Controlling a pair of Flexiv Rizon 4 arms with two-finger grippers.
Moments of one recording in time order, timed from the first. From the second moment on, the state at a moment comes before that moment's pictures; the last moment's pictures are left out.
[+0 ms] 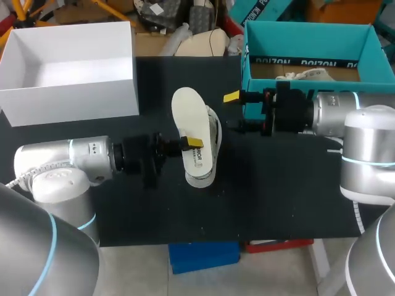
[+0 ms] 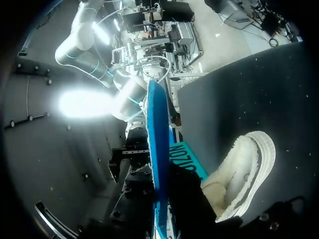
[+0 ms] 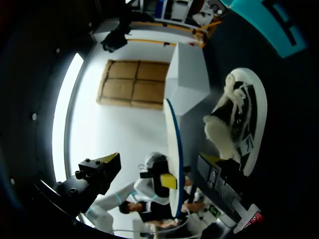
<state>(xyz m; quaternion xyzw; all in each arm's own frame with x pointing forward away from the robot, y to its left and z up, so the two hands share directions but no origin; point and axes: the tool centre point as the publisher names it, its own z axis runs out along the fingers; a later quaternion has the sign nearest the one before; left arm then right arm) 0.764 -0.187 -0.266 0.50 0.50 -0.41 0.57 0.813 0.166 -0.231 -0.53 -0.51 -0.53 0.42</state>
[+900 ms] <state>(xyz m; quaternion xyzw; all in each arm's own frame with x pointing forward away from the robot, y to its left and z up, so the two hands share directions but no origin) 0.767 -0.186 -0.272 0.51 0.49 -0.45 0.55 0.812 0.191 -0.245 -0.51 -0.56 -0.49 0.43</state>
